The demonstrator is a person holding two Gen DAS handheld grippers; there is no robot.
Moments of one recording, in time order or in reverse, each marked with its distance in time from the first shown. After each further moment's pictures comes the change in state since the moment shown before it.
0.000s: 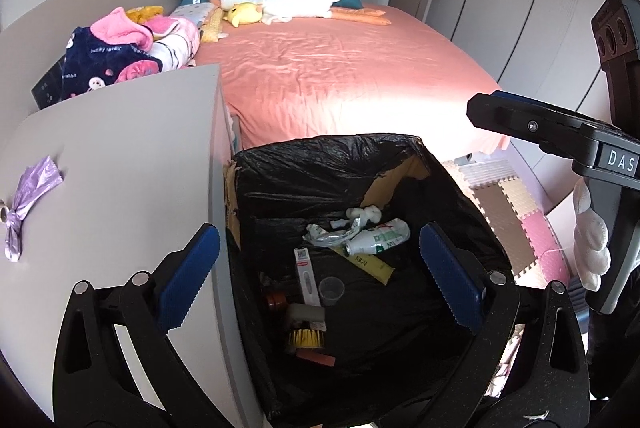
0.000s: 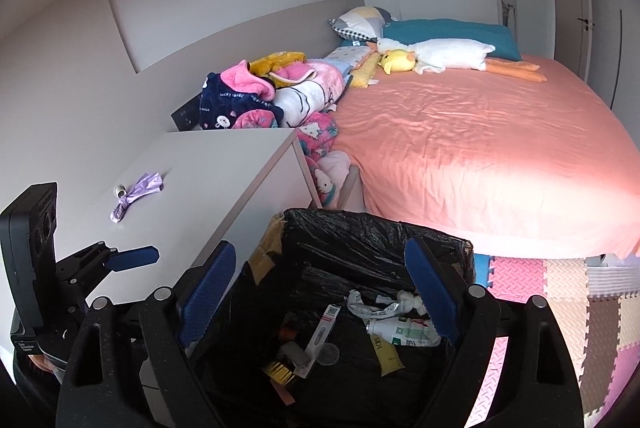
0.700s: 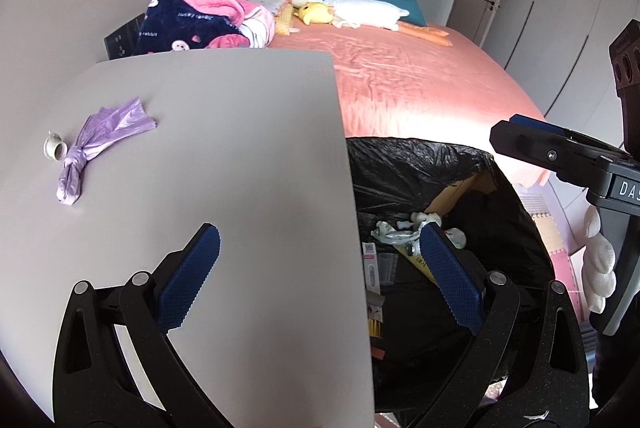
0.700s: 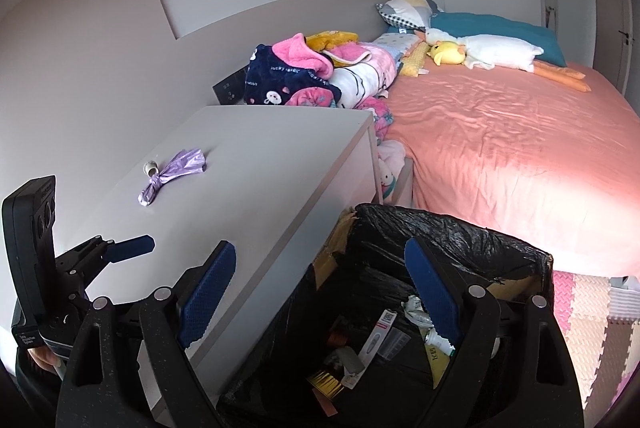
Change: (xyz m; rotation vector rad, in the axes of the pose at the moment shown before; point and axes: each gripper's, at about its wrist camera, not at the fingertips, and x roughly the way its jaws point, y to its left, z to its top) left arm -0.029 0.092 -0.035 -0.168 -0.030 0.135; right arm 0.057 0.085 0.004 -0.079 0.062 0.097
